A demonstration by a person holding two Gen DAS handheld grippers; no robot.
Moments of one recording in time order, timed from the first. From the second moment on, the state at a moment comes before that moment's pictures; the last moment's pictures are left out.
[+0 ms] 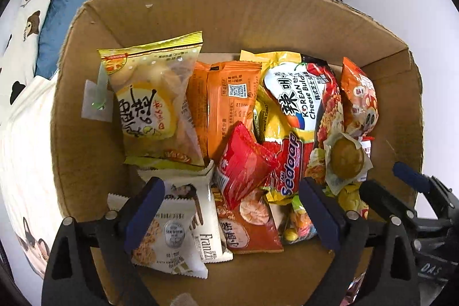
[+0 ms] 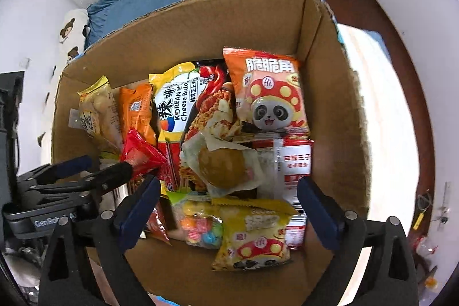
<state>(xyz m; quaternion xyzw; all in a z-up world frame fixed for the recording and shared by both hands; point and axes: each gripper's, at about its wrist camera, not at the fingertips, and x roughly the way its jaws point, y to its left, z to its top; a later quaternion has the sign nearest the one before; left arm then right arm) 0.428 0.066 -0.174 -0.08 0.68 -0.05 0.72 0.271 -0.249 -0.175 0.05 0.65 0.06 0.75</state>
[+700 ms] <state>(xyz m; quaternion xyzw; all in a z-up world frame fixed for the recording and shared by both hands) 0.370 0.071 -0.100 -0.05 0.60 -0.01 0.80 0.215 -0.258 -0.123 0.03 0.60 0.04 0.80</state>
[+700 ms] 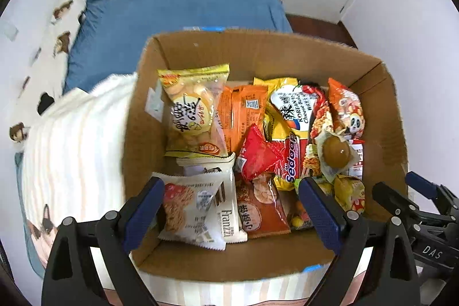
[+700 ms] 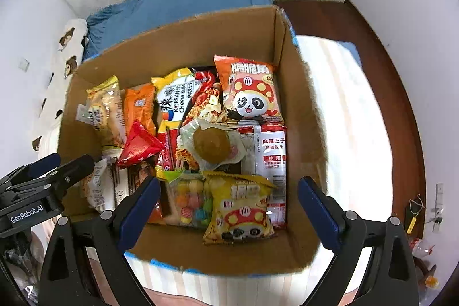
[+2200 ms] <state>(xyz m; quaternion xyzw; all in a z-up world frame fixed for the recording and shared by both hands) 0.046 0.052 0.073 -0.01 0.38 0.03 0.92 -0.143 -0.271 0.093 0.01 0.36 0.08 0.93</state>
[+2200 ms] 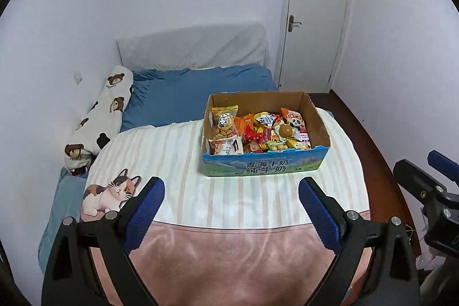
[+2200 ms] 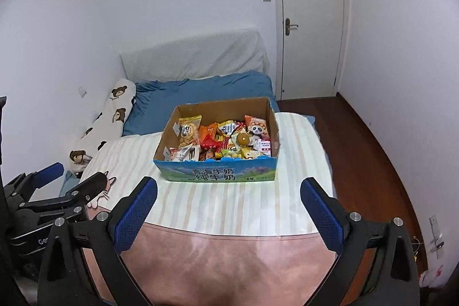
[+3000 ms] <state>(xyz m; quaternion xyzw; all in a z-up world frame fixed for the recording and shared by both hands) 0.088 0.057 0.047 0.00 0.39 0.04 0.92 -0.096 -0.277 0.065 0.03 0.38 0.06 0.92</state>
